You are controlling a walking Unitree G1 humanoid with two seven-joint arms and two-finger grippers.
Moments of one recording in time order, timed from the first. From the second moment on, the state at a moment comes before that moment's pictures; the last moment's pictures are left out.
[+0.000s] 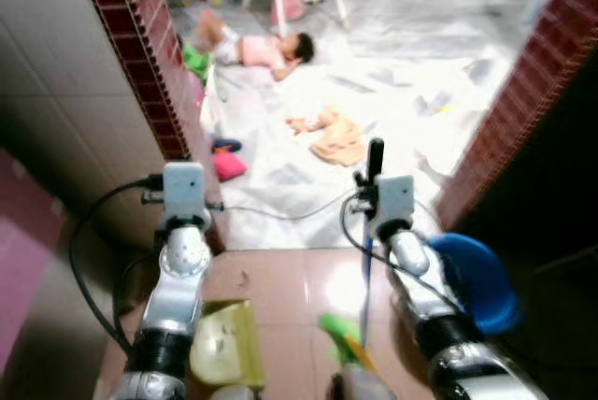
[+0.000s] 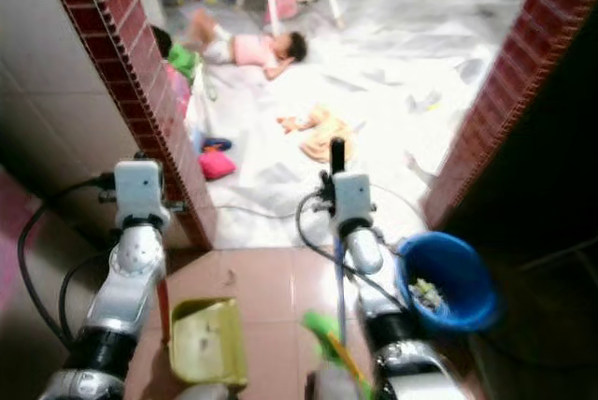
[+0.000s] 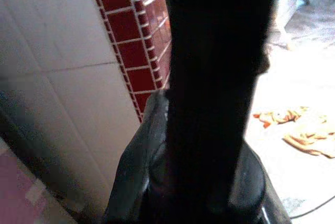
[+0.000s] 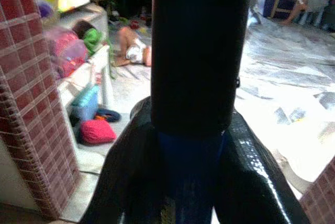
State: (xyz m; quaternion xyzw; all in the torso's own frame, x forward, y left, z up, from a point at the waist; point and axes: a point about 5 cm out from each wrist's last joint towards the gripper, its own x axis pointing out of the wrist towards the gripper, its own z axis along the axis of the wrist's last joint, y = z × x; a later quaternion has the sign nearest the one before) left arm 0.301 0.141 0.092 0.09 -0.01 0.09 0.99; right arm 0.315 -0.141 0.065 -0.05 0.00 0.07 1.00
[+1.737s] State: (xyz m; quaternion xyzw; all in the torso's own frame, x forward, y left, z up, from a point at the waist) left arm 0.318 0.117 0.081 0.08 -0.03 0.06 0.99; right arm 0.322 -0.129 0.078 -0.04 -0.03 0.07 1.00
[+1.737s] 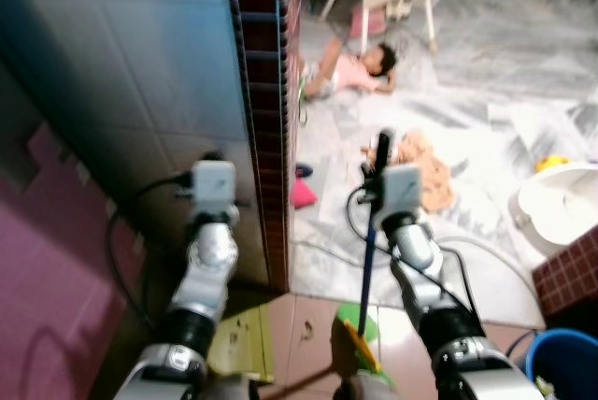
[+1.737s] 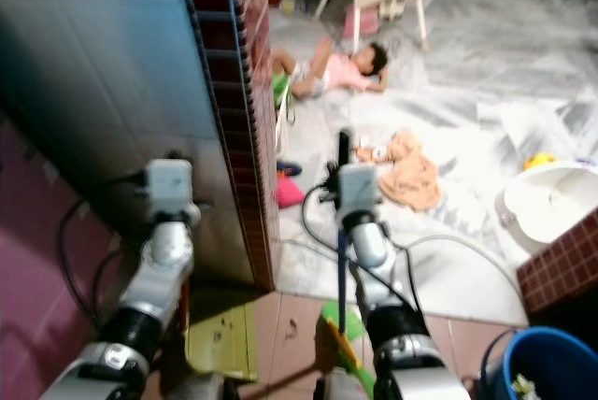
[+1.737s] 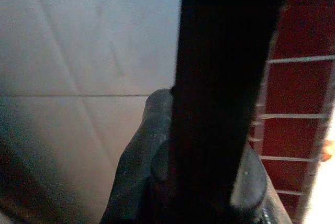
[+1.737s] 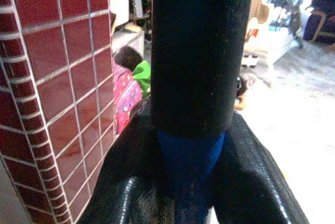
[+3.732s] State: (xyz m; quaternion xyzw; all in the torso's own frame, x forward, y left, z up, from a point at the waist) left arm 0.328 0.098 0.072 0.05 0.04 0.02 1.00; right arm 0.355 -0.138 0.151 -0.03 -0.10 0.13 0.99
